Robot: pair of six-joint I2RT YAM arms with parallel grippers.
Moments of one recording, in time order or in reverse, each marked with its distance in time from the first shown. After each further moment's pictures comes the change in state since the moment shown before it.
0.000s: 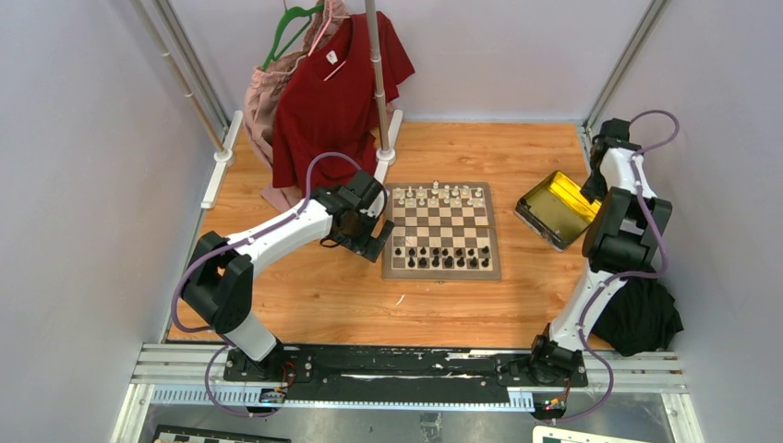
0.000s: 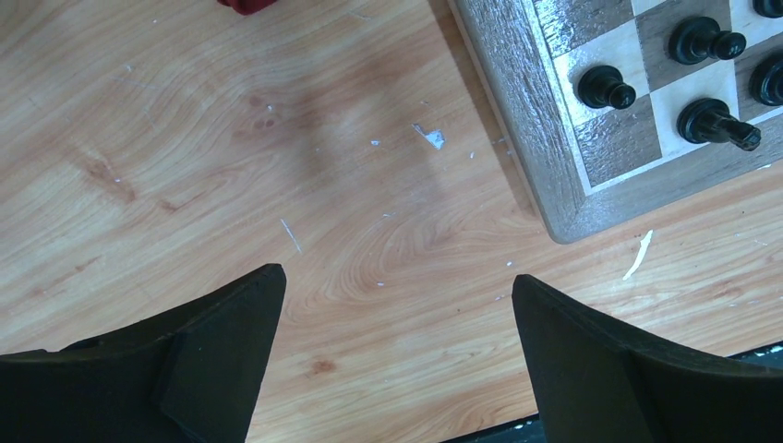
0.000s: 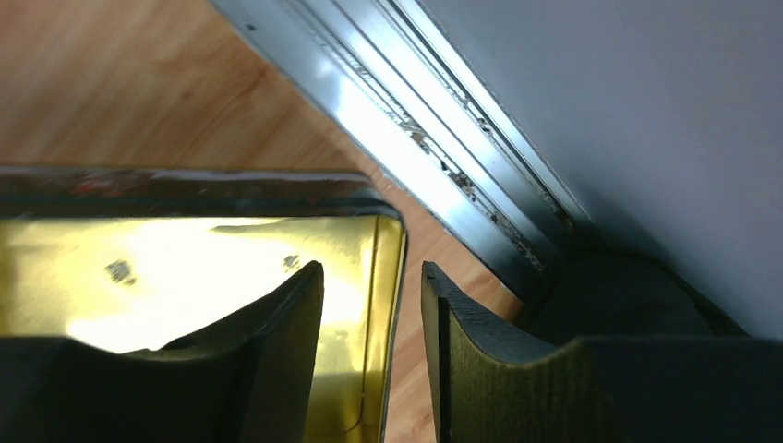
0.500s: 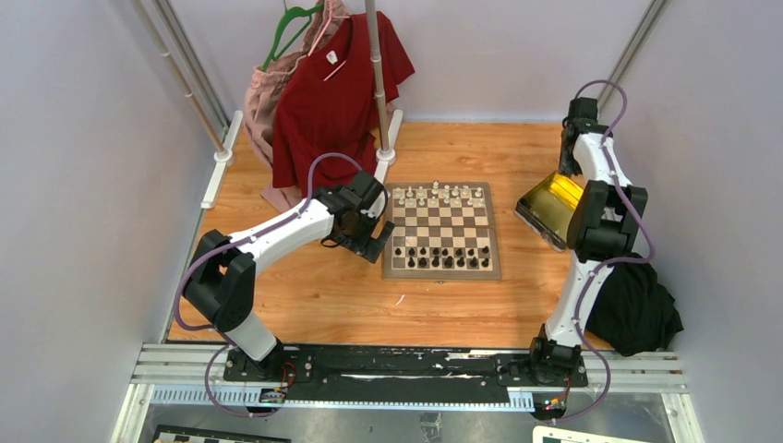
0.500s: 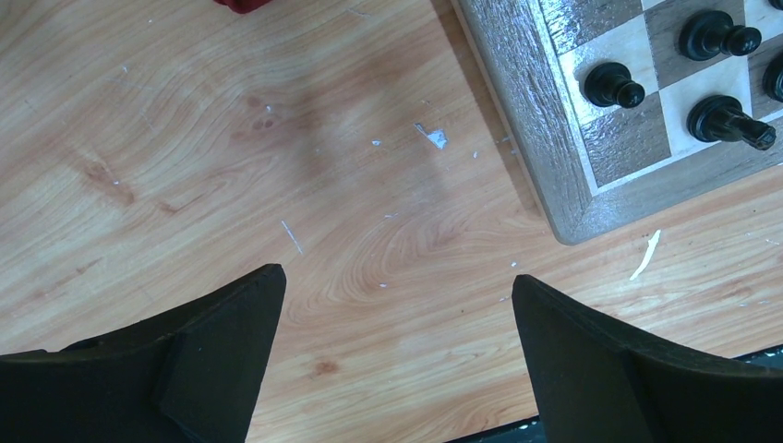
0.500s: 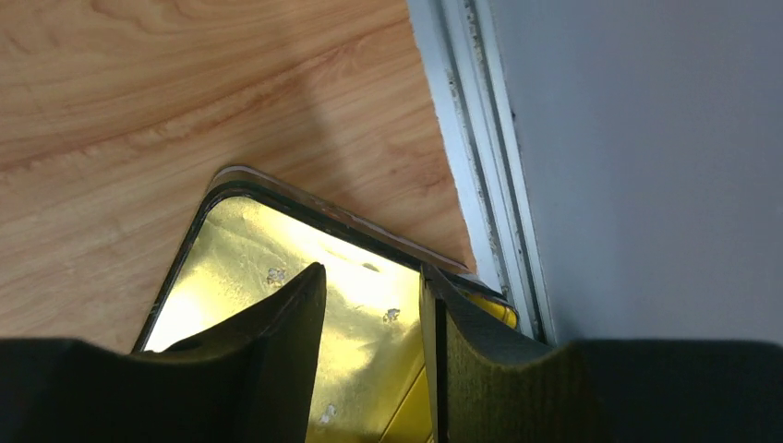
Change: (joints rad) left arm 0.000 0.013 0.005 -0.002 -0.001 0.011; right arm 0.173 0.038 0.177 0.066 -0.019 -0.316
